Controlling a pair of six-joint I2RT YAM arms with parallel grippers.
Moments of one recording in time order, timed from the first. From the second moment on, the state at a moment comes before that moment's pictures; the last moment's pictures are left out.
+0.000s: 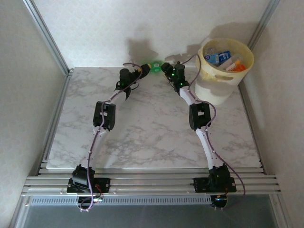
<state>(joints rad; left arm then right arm) -0.22 3.00 2.49 0.57 0.50 -0.91 0.28 3.01 2.65 0.16 -0.24 1.06</state>
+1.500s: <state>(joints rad) -0.40 2.60 1.71 0.97 0.83 -0.98 0.33 2.45 1.77 0.16 -0.28 1.02</state>
